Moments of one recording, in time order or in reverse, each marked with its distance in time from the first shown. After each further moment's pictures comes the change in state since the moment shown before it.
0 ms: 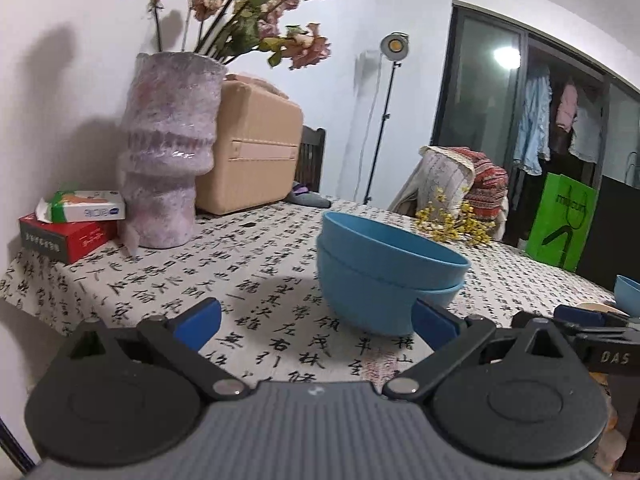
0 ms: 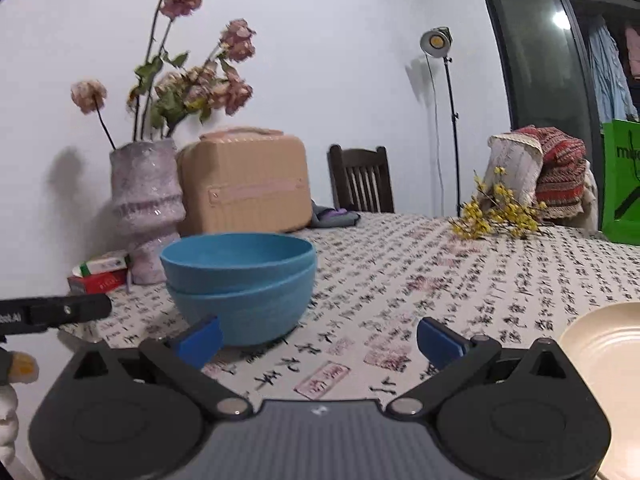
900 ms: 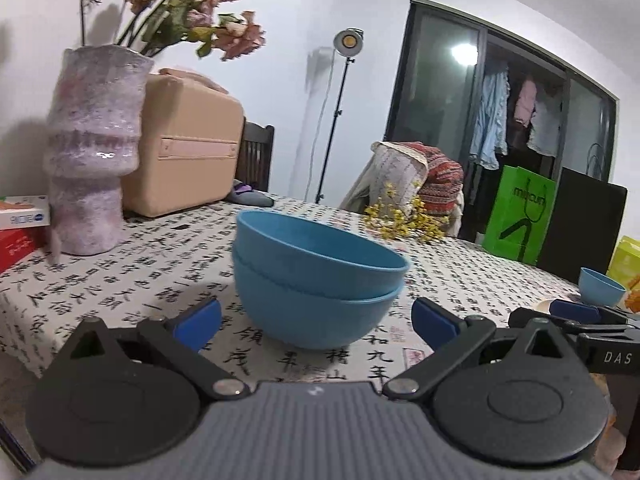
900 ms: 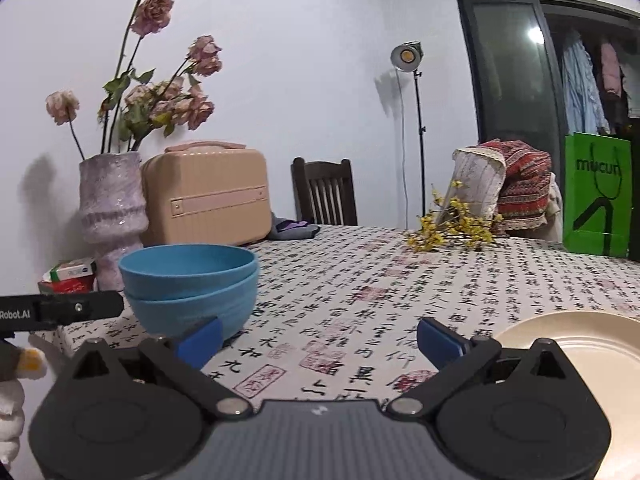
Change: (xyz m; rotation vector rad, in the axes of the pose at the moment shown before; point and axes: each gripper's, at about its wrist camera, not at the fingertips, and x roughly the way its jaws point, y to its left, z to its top) left arm 0.031 -0.035 0.000 0.030 0.009 -0.140; right arm -0.025 -0.032 0.002 0.004 -0.054 -0.101
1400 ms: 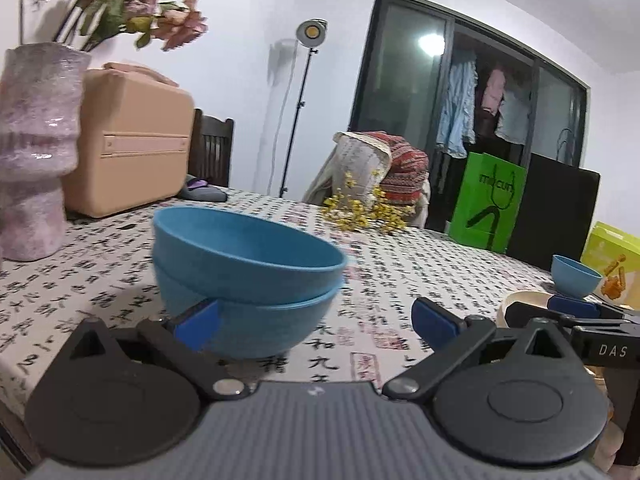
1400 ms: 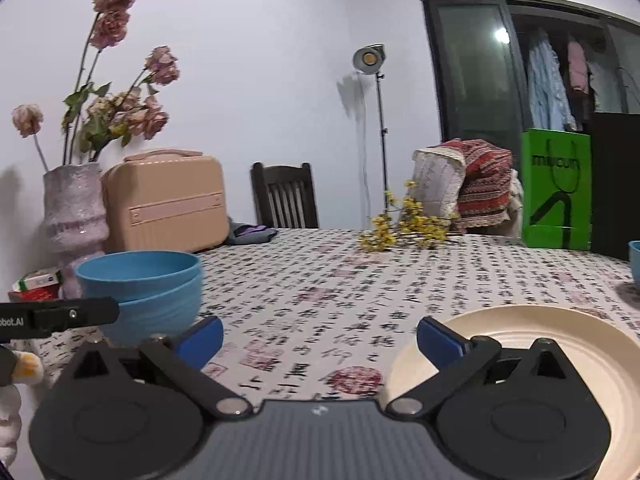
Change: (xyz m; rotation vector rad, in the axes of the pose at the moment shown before) left arm 0.026 -0.034 -0.001 0.039 0.019 -0.097; right arm -0.016 -0.035 -0.005 0.036 -0.012 -0.112
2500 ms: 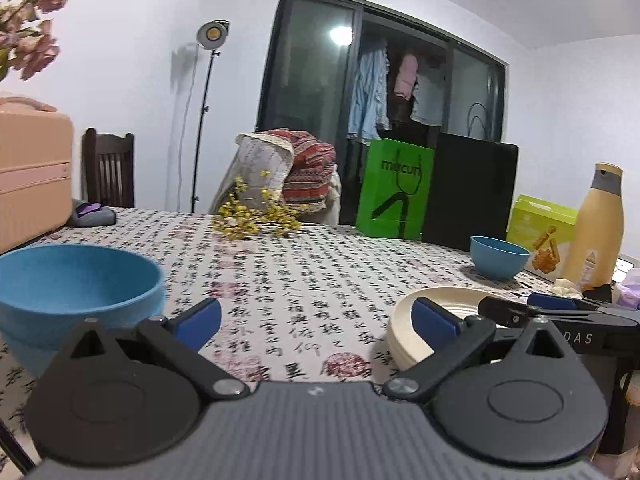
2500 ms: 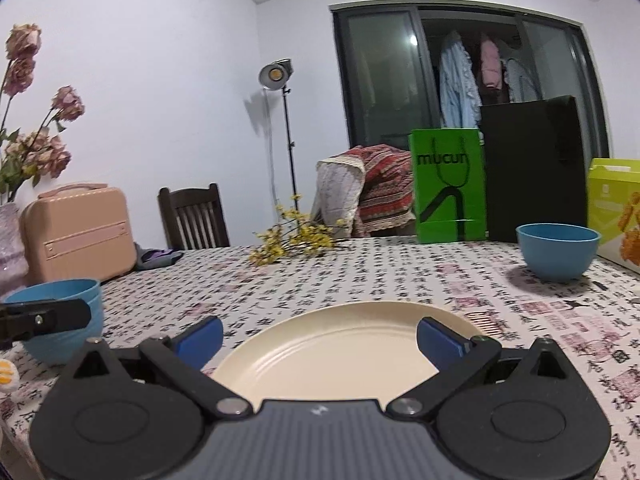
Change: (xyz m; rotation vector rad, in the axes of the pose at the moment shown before) left arm 0.035 -0.089 0.006 0.131 0.002 -0.238; right arm -0.042 -0.082 -0.006 0.101 -0.048 -0.231
